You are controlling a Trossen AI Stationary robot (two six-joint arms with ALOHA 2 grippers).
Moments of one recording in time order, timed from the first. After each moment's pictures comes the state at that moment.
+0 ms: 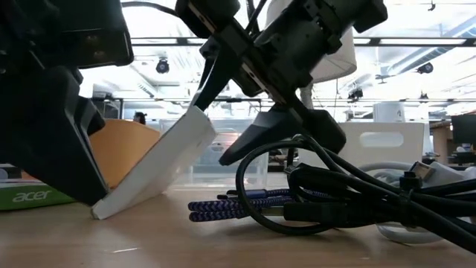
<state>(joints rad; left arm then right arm) -0.71 1.86 1.01 -0.17 -0.44 -0.99 0.37 2.05 1.31 -0.11 0.16 1.46</state>
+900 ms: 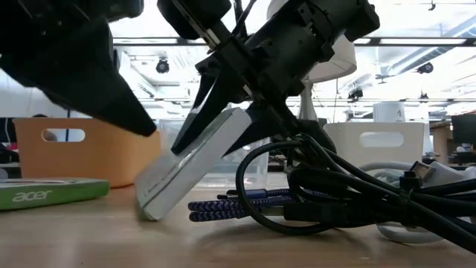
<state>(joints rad) -0.71 1.78 1.02 -0.18 -0.66 -0.89 0.37 2.11 1.35 -0.07 0.10 1.41</state>
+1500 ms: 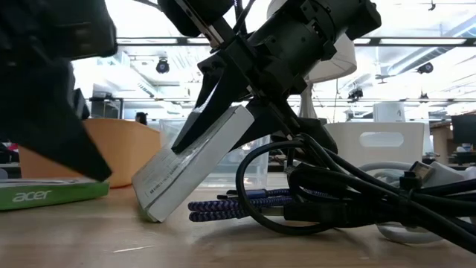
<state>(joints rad) -0.74 1.80 0.96 -0.17 -0.60 -1.09 0.38 2.10 1.35 -0.07 0.09 1.39</state>
